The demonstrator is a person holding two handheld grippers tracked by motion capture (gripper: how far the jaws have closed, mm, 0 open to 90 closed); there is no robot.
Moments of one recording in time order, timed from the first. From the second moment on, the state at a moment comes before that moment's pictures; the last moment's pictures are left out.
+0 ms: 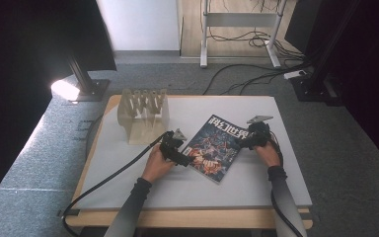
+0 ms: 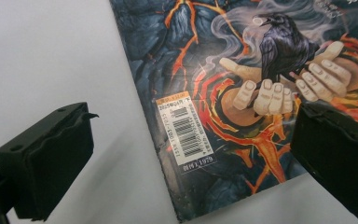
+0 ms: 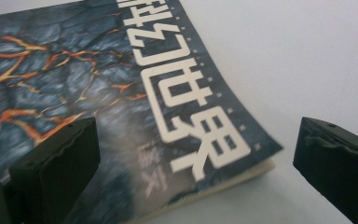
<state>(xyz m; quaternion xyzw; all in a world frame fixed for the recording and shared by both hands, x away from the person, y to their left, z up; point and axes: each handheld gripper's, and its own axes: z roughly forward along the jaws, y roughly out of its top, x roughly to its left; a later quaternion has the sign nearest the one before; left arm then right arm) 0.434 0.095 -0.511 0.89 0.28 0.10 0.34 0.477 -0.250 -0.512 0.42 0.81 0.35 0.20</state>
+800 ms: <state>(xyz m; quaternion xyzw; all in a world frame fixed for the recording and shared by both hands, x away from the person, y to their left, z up) 0.426 0.087 -0.528 0.89 0.26 0.05 0.36 0.493 -0.250 -0.532 0.42 0.82 0.37 0.13</state>
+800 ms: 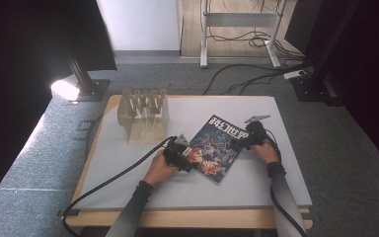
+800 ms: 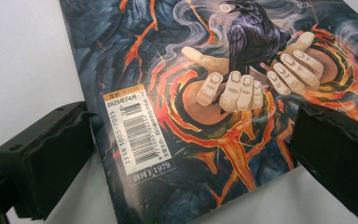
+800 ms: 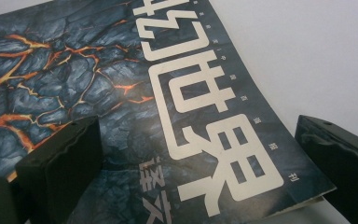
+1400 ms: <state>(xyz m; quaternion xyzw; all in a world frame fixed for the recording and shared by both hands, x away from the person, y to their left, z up) 0.396 0.112 -0.528 0.90 0.24 0.05 0.36 0.441 -0.236 -0.535 0.41 0.81 0.38 0.14</state>
